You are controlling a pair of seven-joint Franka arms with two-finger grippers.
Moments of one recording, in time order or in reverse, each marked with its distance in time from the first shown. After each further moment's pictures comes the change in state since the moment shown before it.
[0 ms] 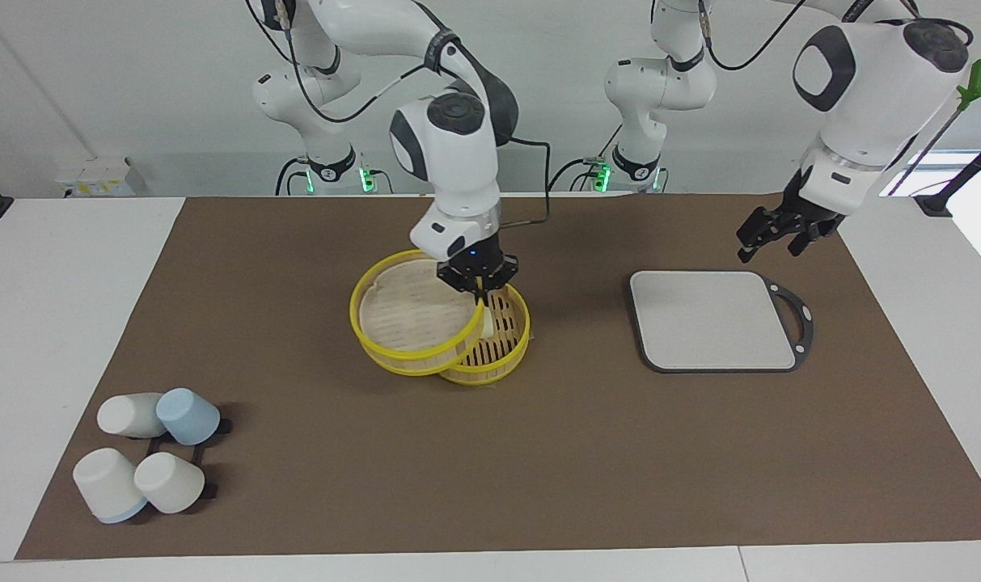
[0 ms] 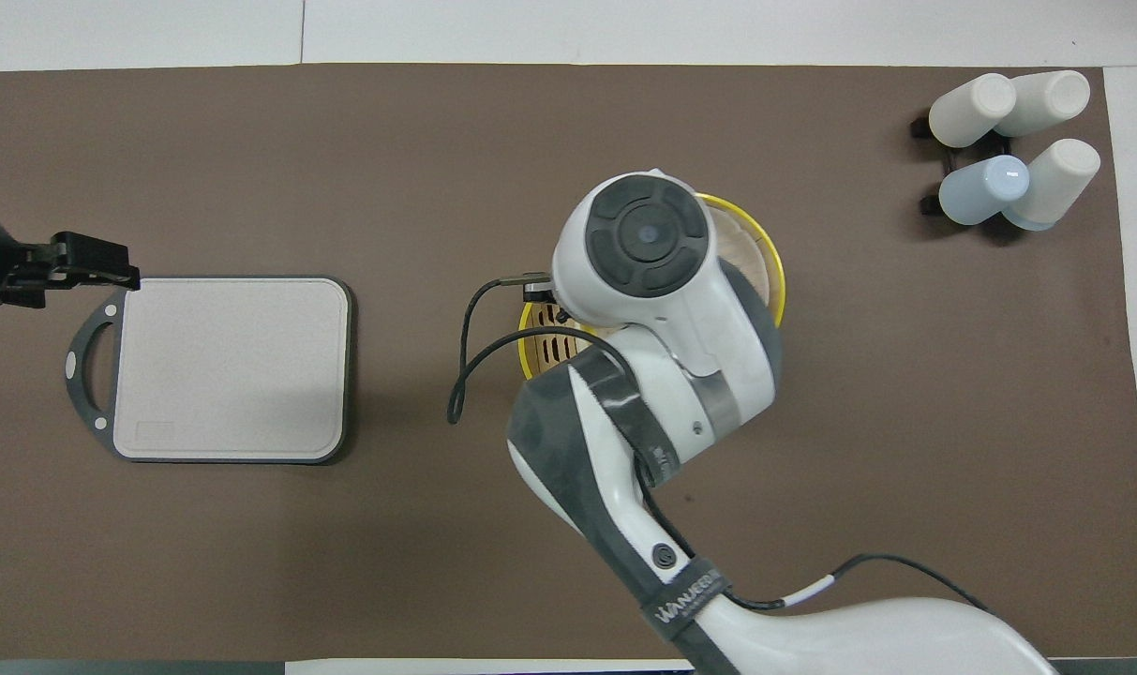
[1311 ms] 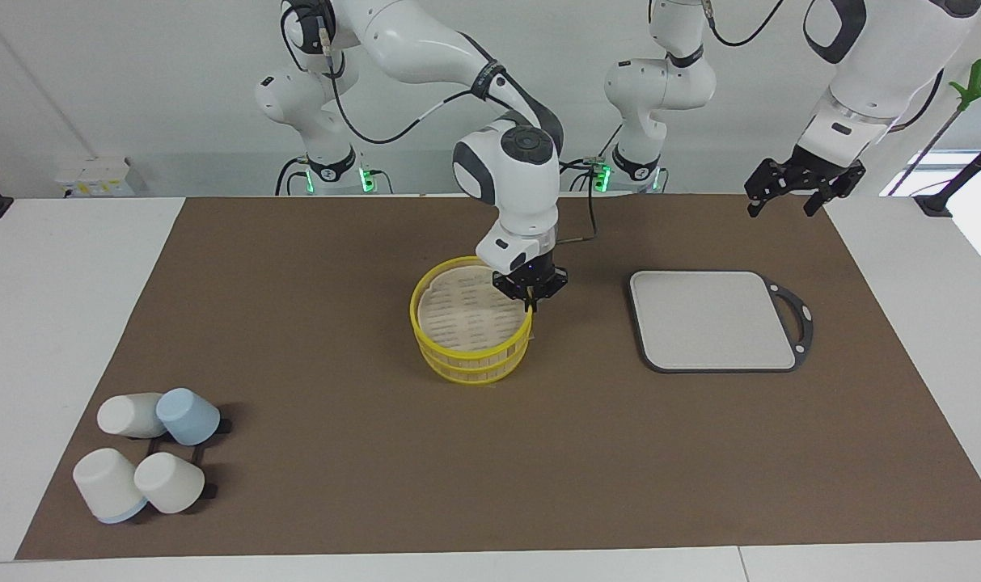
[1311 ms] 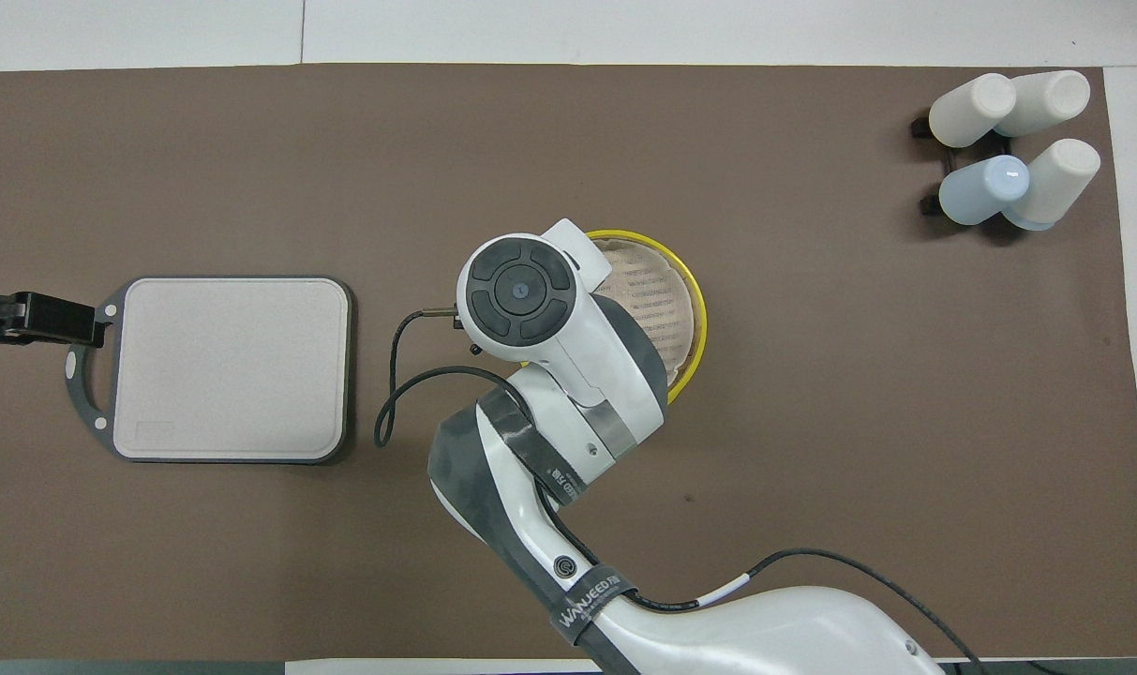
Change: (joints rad) left arm -0.011 -0.072 -0.032 -0.002 0.077 -0.130 0.074; right arm 0.076 0.089 -0.004 0.049 0.026 0.053 0.121
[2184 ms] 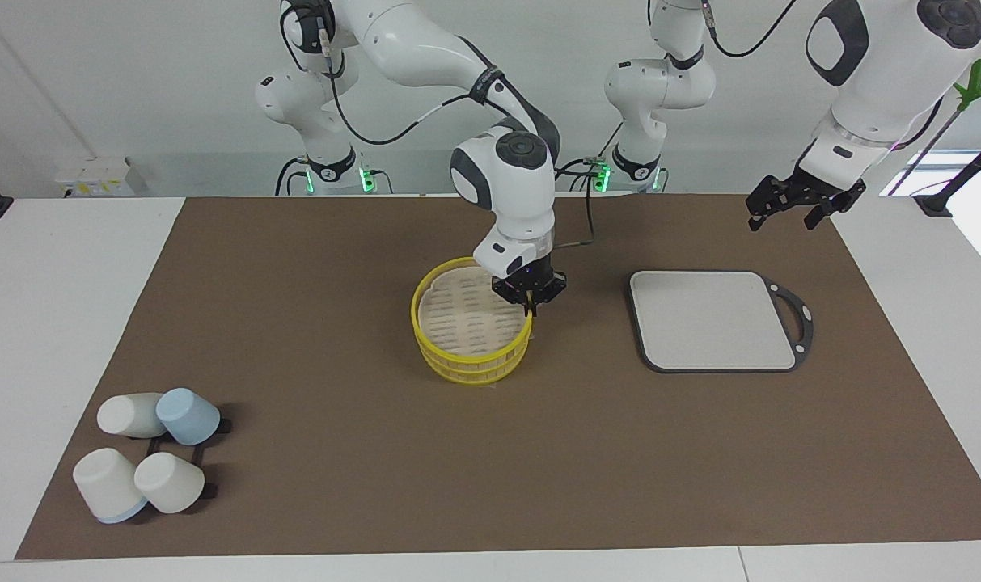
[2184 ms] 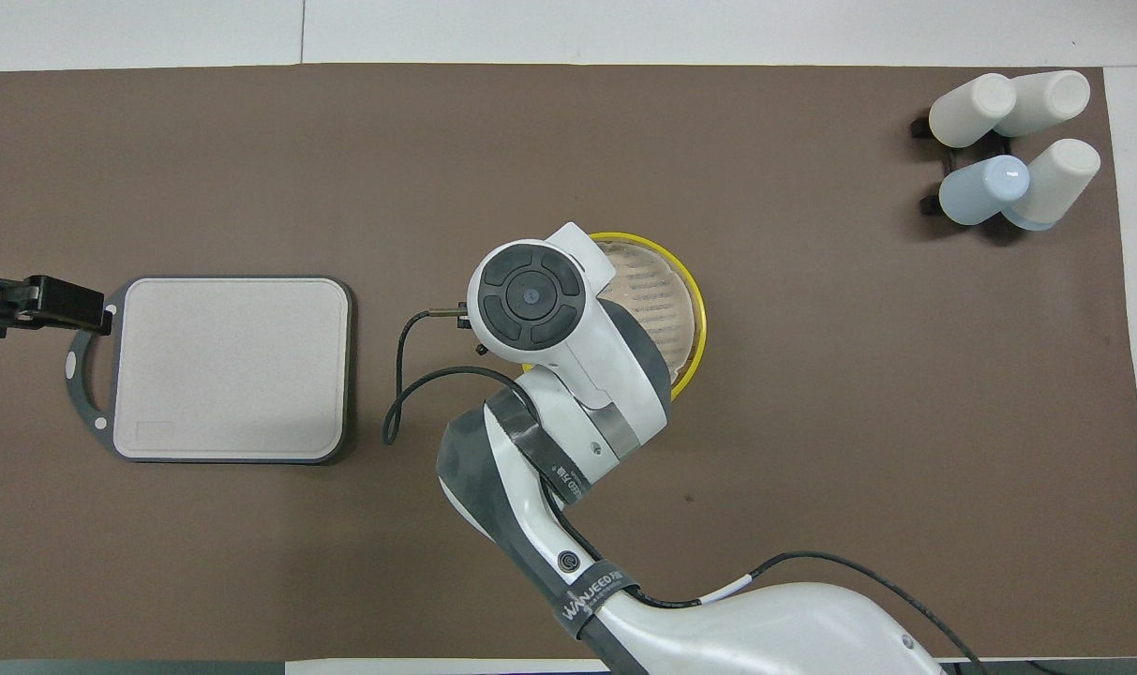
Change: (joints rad) left arm 0.044 0.045 -0.034 0.030 -0.002 0.000 0.000; right arm 0.000 -0.003 0.000 -0.036 0.014 0.033 0.003
